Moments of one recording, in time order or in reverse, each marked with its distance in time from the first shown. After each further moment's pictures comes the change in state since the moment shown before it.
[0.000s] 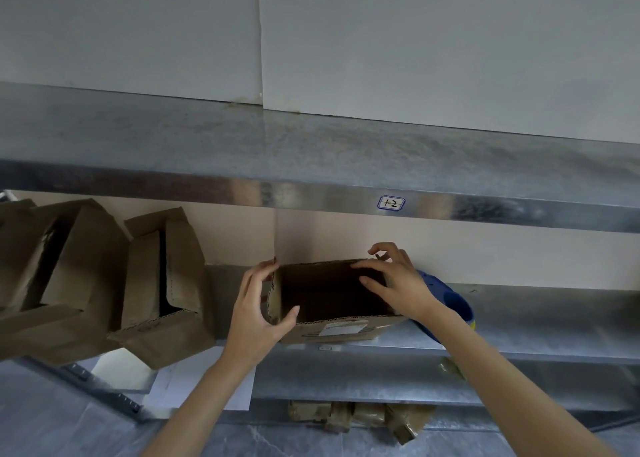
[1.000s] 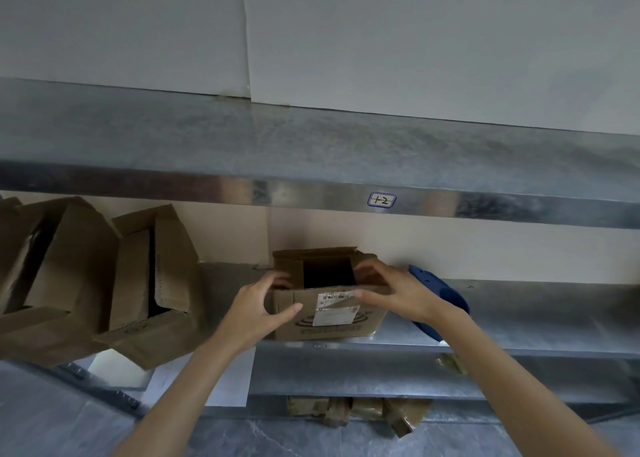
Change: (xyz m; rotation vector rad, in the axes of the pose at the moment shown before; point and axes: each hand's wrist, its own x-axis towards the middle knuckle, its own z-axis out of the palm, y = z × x) left_hand 0.022 -0.019 0.003 0.147 -0.360 -0.161; right_hand -0.008 0.013 -0.004 0.254 -0.262 0.080
